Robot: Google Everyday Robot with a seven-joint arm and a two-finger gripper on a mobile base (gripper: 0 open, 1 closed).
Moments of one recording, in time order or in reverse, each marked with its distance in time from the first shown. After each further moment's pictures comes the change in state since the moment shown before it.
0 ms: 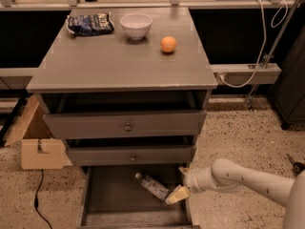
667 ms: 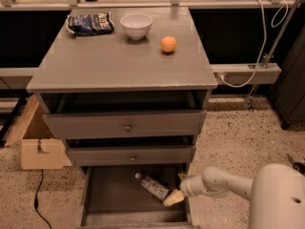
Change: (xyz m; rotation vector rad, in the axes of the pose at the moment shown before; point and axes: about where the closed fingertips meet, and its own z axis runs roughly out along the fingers) arm 0.077 -0.054 0.087 0.054 0.039 0.055
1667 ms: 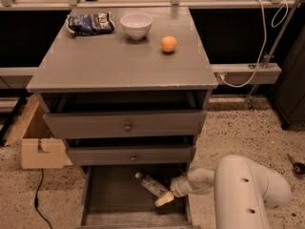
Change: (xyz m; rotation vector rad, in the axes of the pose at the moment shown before) arm 0.027 -0.015 0.080 -0.008 0.117 0.088
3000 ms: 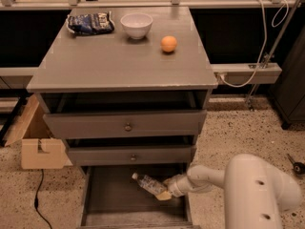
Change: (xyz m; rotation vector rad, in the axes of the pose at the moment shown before) arm -0.031 0.033 -0.013 -0.076 -0.045 -0.134
